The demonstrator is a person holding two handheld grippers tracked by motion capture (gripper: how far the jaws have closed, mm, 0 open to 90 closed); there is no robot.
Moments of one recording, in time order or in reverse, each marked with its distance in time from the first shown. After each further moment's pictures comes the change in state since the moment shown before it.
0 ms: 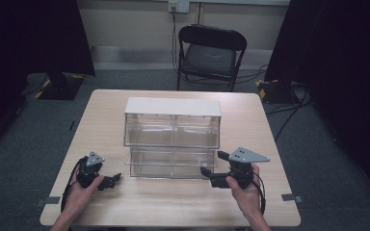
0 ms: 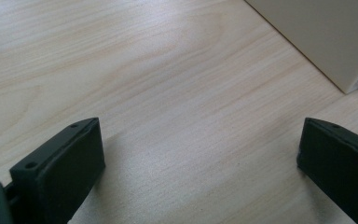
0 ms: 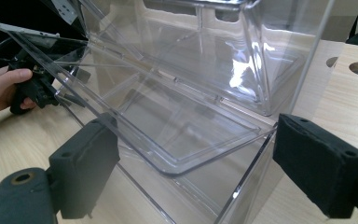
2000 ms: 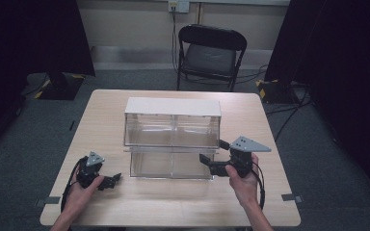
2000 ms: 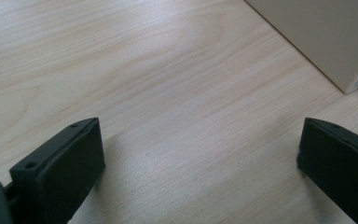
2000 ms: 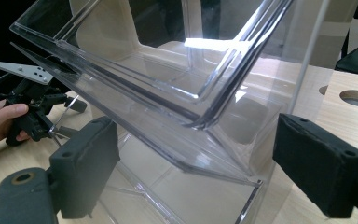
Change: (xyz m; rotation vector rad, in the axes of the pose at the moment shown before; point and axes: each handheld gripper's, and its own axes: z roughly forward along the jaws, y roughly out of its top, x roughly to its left) left arm 0.000 0.000 0.000 0.000 0.002 0.003; right arm -0.009 0.024 0.007 -0.071 -0.003 0.017
